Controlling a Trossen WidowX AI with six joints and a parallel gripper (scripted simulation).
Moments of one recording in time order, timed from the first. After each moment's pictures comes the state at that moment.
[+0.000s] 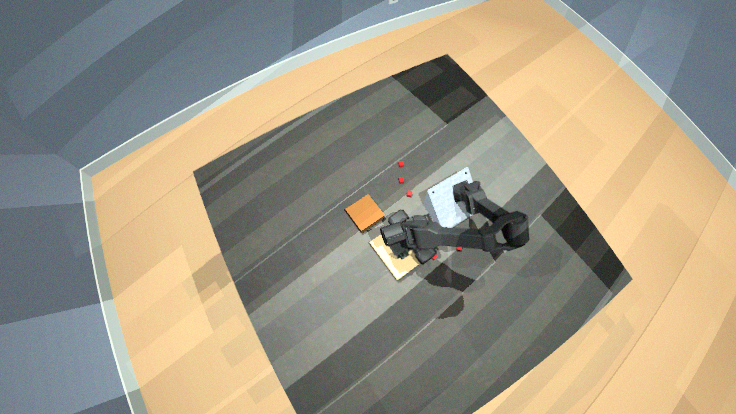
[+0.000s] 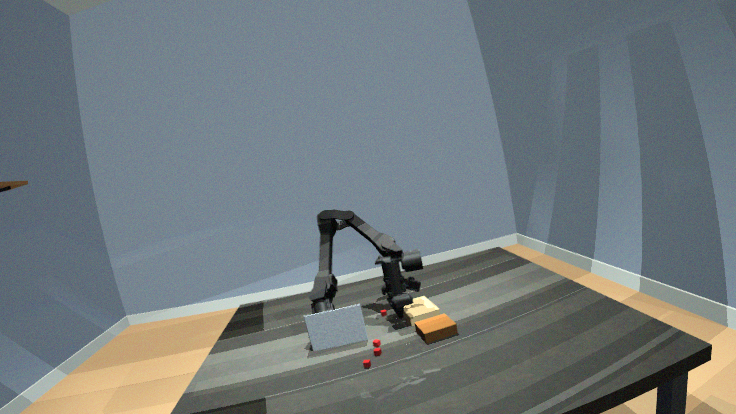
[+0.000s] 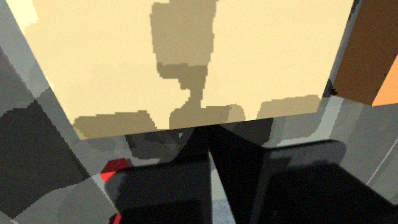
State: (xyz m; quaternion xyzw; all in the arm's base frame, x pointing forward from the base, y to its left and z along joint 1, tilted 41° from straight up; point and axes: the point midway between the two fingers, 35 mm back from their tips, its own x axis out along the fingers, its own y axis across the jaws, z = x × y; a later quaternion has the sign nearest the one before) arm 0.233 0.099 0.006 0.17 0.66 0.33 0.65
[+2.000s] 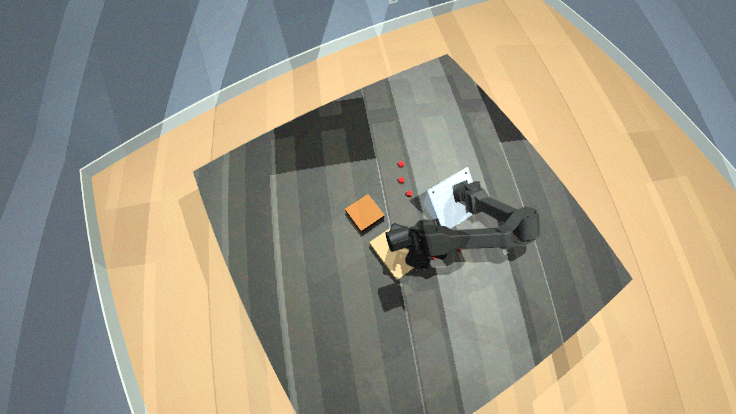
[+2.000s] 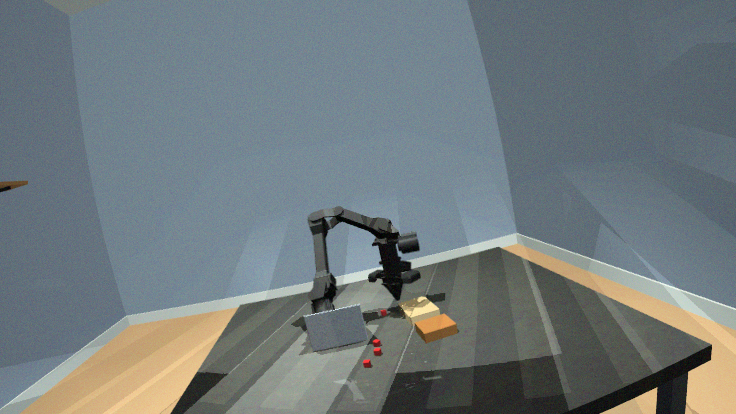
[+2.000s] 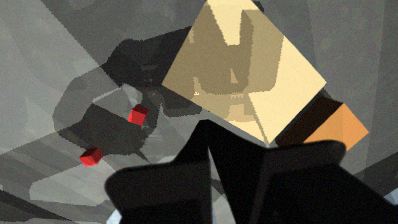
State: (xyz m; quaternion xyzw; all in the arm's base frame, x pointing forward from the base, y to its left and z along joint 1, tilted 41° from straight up) arm 0.241 0.090 0.069 -0.05 0.53 0.52 0.67
